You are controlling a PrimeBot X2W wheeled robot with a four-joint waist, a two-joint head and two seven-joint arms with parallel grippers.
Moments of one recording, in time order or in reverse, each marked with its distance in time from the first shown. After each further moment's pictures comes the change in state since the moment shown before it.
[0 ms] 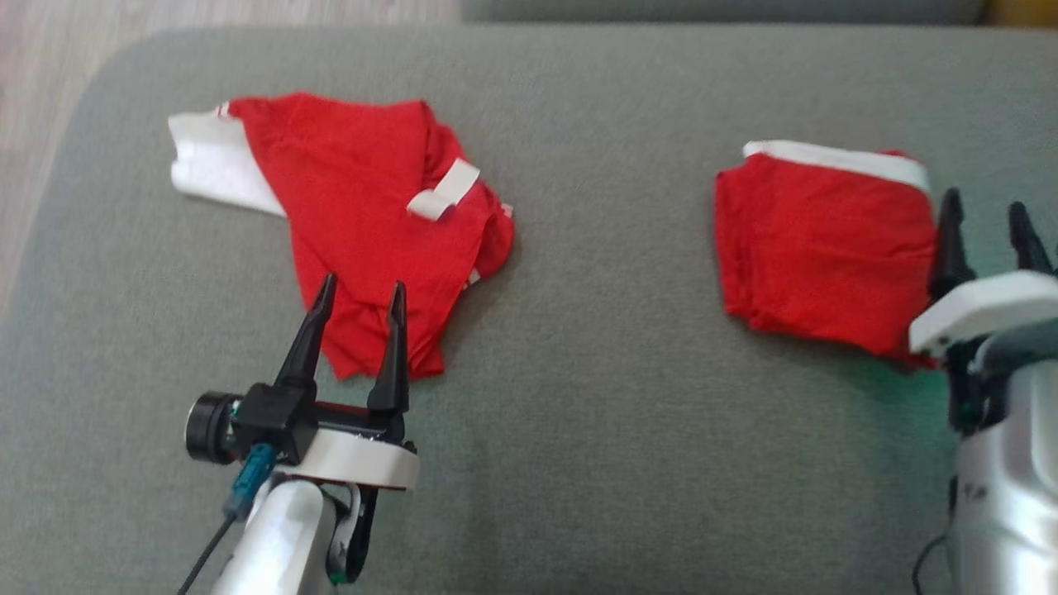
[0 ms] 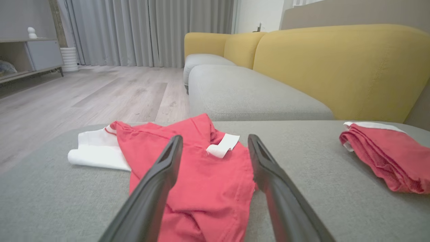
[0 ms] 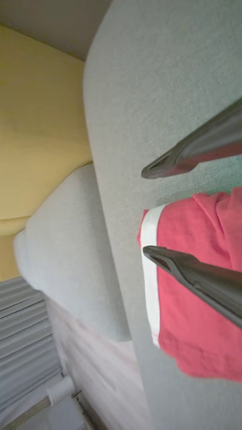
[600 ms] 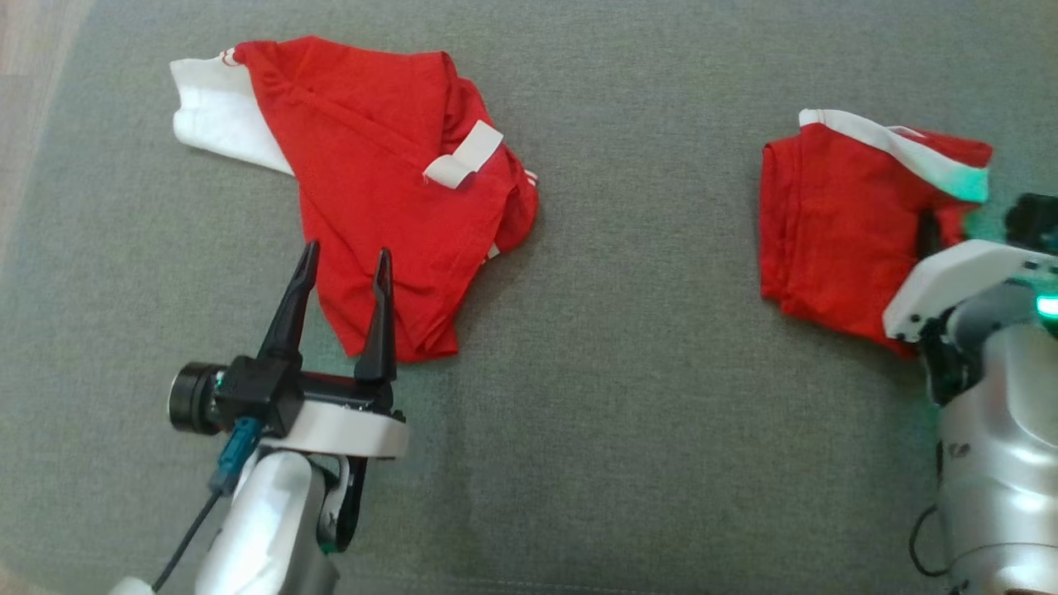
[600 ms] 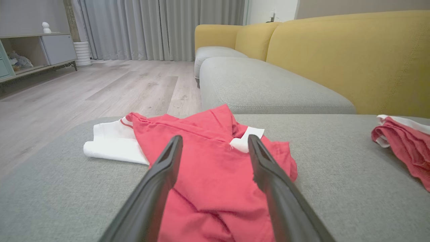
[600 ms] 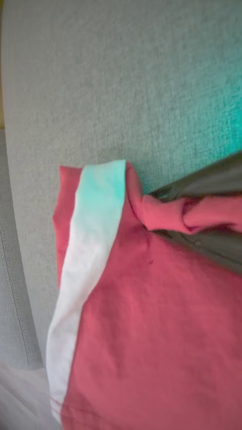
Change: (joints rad) left arm -0.048 -0.016 0.049 0.004 0.032 -0.020 0.000; right arm -0.164 -0.025 -0.034 0.274 -0.116 0.000 0.163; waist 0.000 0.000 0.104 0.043
